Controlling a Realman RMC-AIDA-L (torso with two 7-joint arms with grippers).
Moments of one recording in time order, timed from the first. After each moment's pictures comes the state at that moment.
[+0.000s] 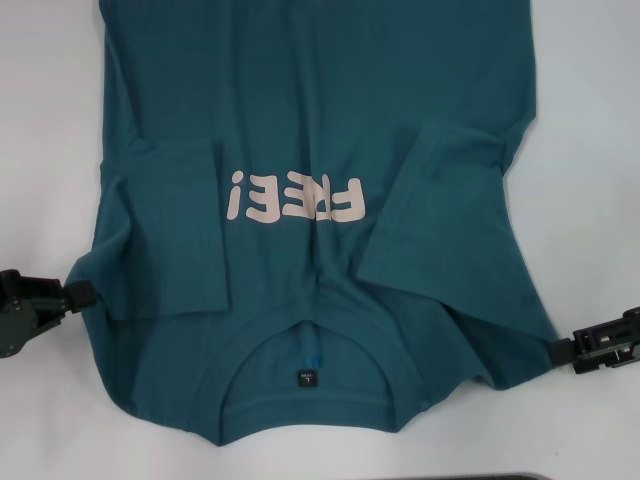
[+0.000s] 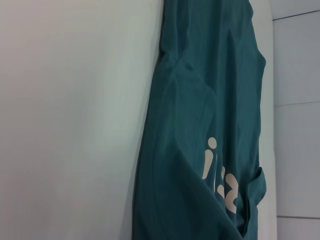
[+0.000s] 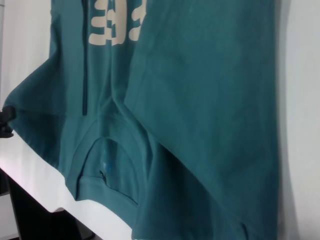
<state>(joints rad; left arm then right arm) -0.29 -2.07 -2.80 -0.74 -0.82 1.75 -2.42 0.48 1.94 -0.55 -0.61 -2.59 -1.82 2.28</state>
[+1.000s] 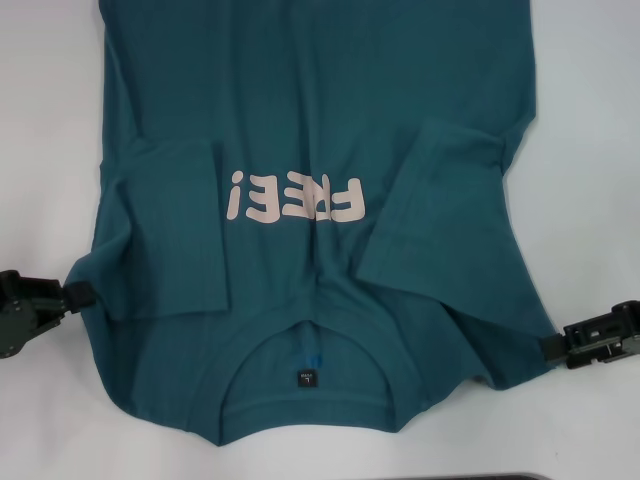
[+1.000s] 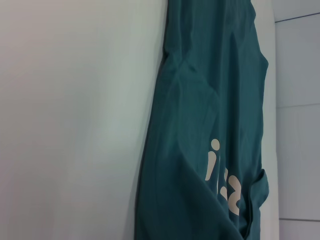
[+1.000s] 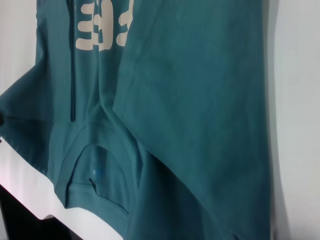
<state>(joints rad) -0.29 -2.07 -2.80 -0.74 -0.82 1.74 -2.42 0.49 1.95 -0.57 -0.61 -2.59 -1.78 2.31</state>
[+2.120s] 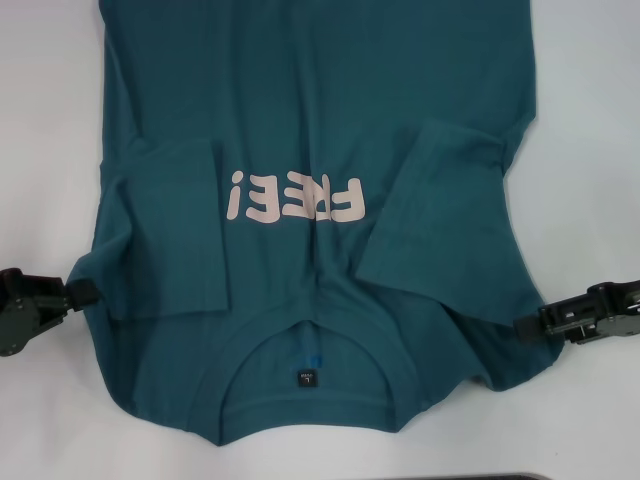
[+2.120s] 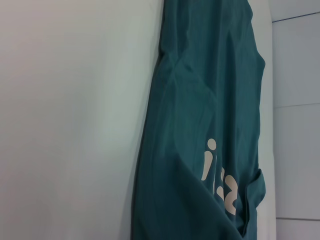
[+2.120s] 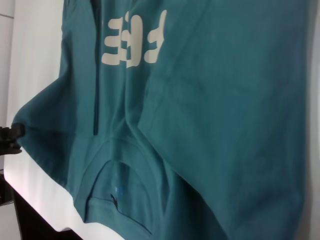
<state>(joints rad) -0.29 -2.07 -2.80 -0.74 -0.83 1.74 -2.42 0.51 1.96 -0.58 -0.60 -2.53 -1.77 2.32</state>
